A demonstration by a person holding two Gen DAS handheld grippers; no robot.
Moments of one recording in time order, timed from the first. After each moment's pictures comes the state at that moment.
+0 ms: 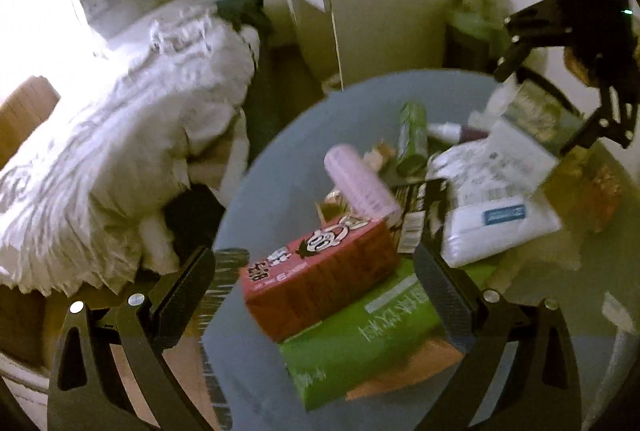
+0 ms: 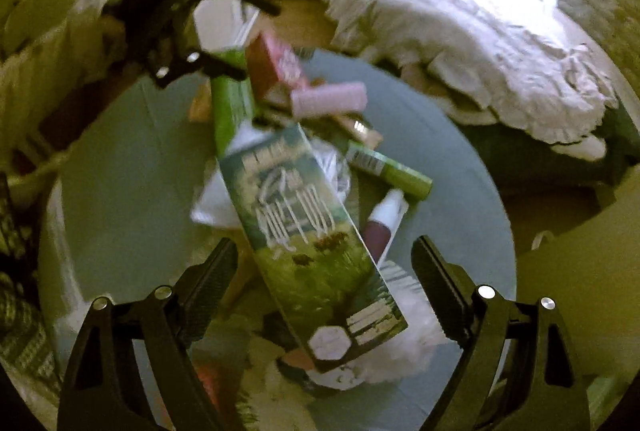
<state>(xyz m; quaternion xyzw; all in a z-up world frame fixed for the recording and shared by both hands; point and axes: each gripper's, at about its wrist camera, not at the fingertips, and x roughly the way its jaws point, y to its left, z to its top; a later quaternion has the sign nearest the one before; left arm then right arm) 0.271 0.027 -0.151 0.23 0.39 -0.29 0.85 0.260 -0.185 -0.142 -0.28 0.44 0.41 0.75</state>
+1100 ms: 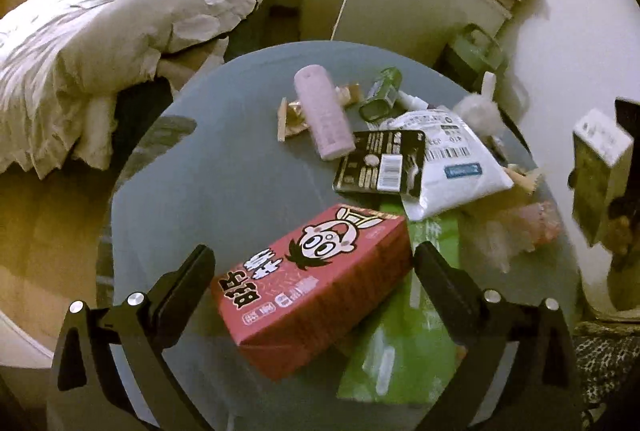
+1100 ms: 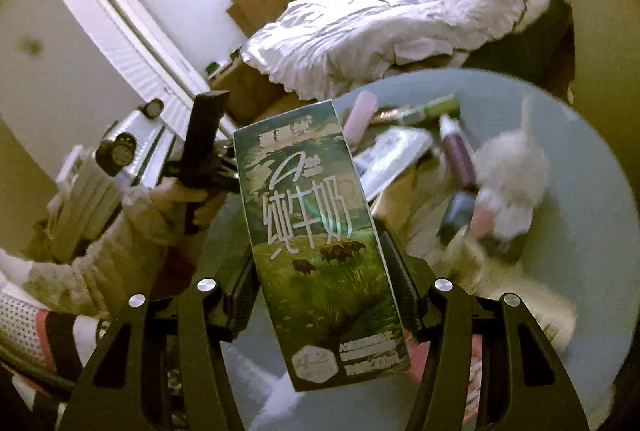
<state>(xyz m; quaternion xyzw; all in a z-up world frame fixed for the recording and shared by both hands) 0.235 0.062 -0.178 0.04 0.48 -0.31 0.82 0.144 -0.231 -0.130 0.13 0.44 0.35 0.82</state>
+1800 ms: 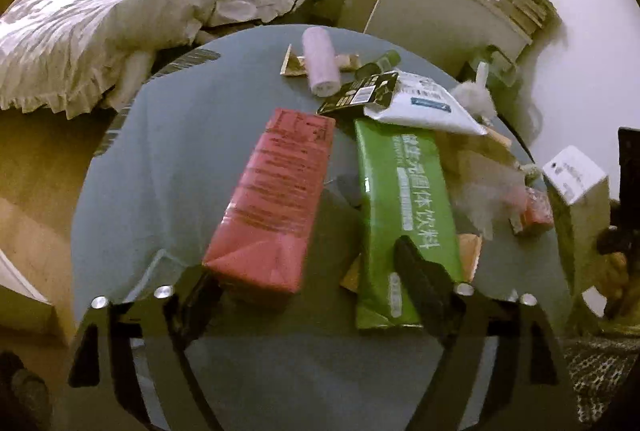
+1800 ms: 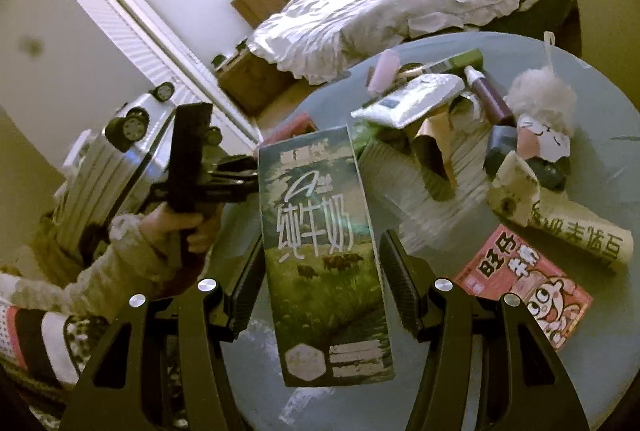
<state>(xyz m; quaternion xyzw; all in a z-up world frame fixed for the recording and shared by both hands) 0.158 0.066 -0.192 -0.03 0.47 -0.24 0.85 0.102 -0.210 -0.152 0.14 0.44 0.36 0.81</state>
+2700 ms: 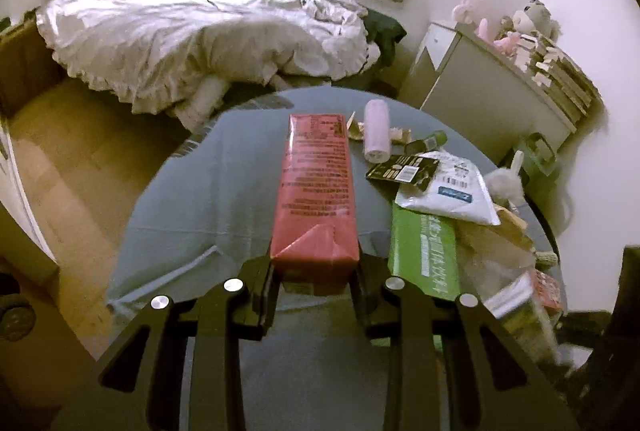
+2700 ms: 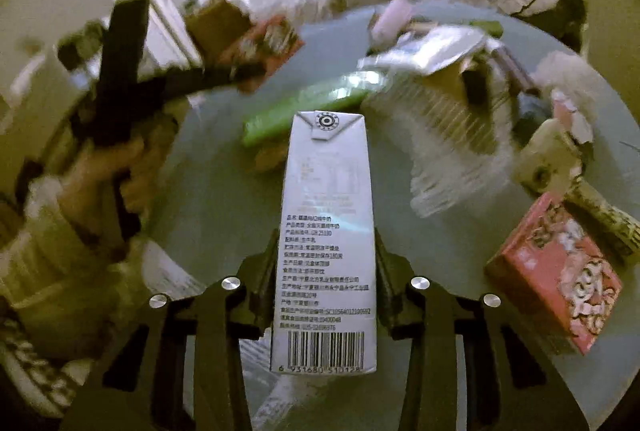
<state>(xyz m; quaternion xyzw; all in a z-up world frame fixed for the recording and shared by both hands) 0.132 0.085 -0.169 -0.11 0.39 -0.11 0.91 0.088 -0.163 -0.177 0.06 0.46 0.32 0.82</state>
